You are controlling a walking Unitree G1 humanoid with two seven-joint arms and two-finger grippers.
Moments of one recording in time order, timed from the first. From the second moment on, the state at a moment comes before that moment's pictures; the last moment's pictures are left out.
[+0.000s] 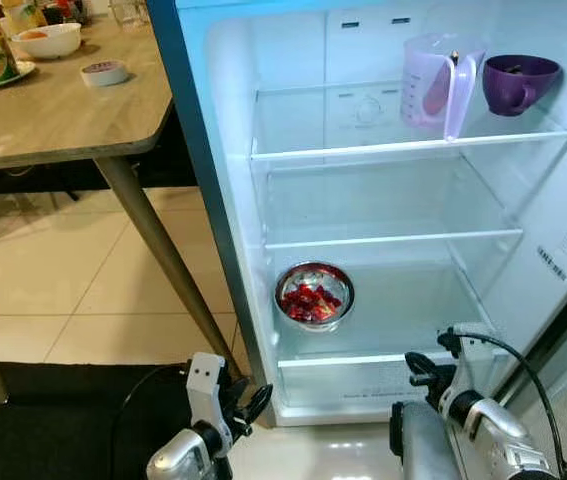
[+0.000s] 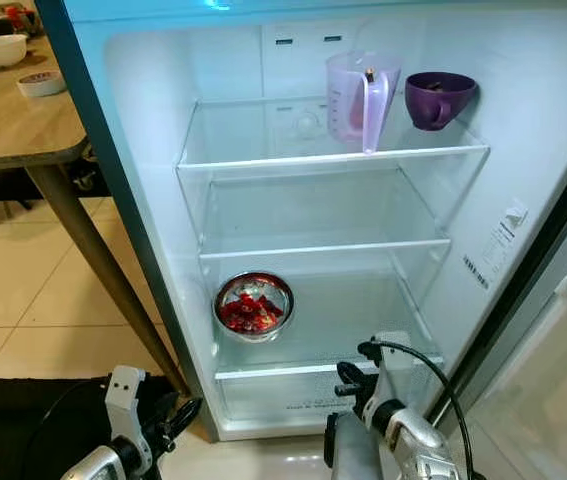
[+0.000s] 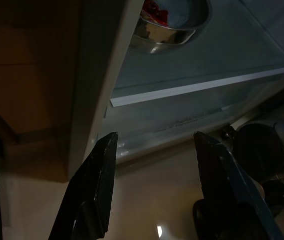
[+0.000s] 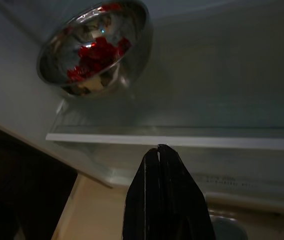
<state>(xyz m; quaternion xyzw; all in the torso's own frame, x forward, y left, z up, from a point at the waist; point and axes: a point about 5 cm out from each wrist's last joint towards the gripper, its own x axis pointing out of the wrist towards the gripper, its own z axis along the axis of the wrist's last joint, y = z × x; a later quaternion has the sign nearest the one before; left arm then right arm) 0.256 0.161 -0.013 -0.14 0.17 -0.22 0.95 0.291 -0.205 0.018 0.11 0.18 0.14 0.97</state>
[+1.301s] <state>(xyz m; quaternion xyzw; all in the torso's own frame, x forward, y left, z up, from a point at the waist) 0.243 0.171 -0.024 -0.17 0.19 -0.19 0.95 0.278 -0.190 0.001 0.12 0.20 0.19 0.95</state>
